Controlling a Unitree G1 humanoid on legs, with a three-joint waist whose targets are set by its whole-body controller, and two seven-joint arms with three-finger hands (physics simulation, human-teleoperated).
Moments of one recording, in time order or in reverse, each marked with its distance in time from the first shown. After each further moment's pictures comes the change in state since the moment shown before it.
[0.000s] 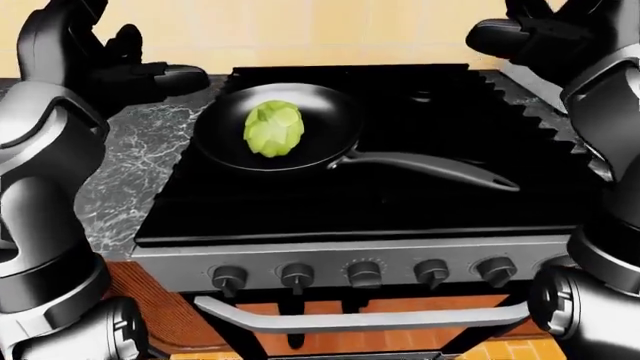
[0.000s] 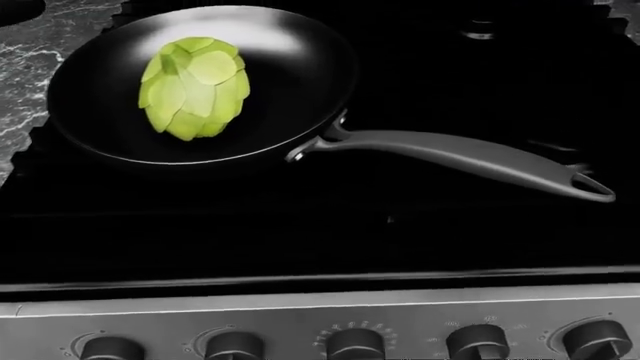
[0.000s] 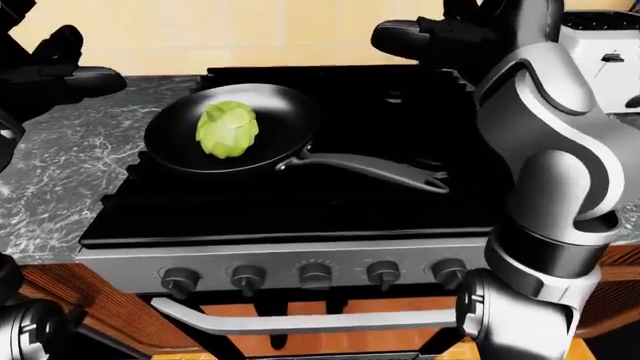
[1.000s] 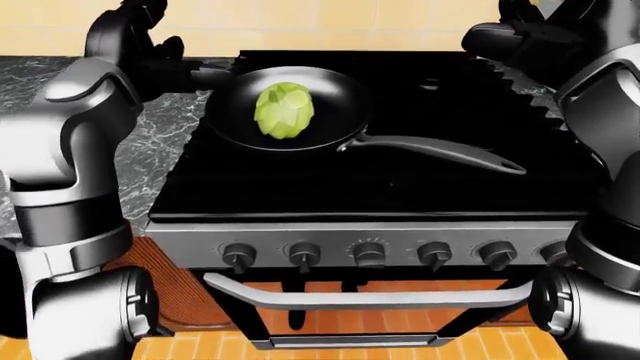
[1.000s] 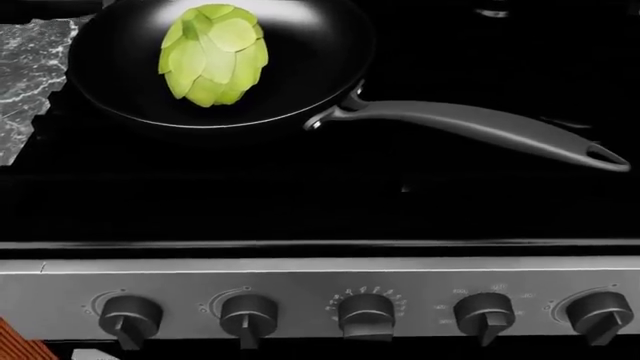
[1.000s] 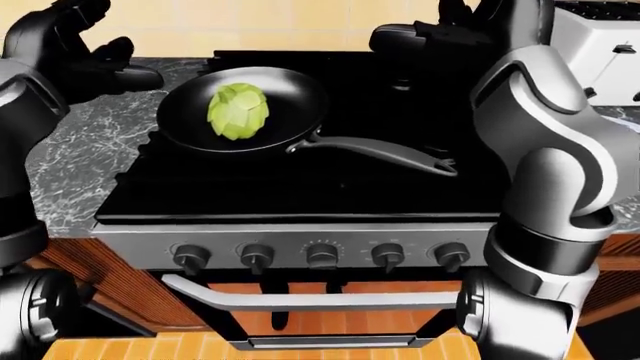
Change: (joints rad) left arm -0.179 -0.031 -0.124 0.381 0.230 -0.083 -0.260; right arm 0.001 -0.002 0.011 0.028 0.012 -0.003 -0.004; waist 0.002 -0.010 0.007
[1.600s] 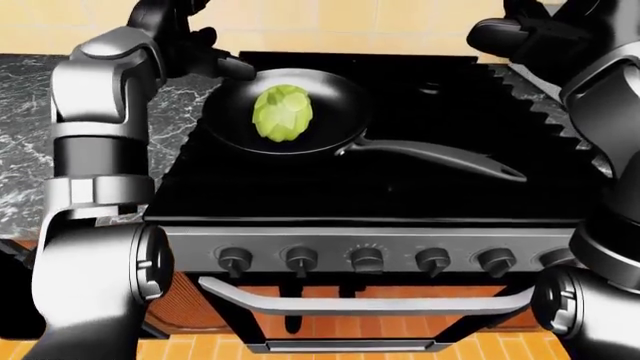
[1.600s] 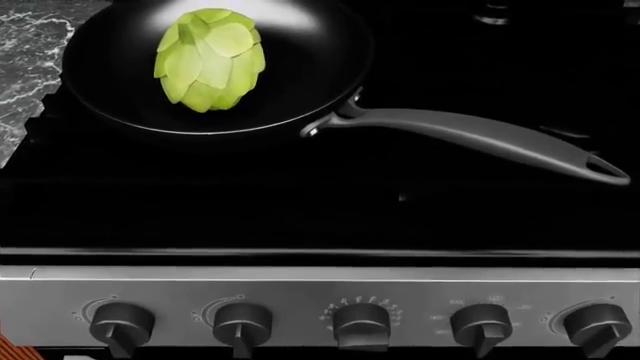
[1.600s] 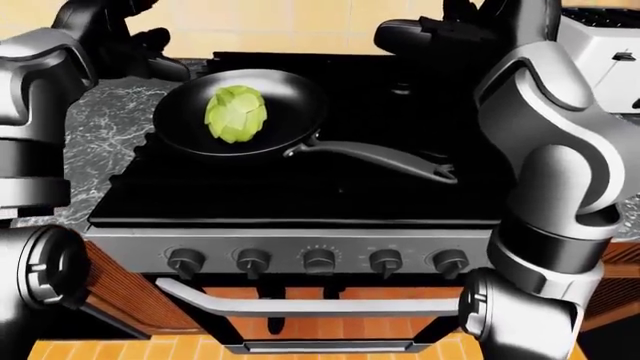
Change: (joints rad) left arm -0.269 -0.059 -0.072 0.509 0.303 -0.240 -0.315; right arm -0.006 -0.013 -0.004 0.012 0.005 -0.007 0.000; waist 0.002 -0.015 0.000
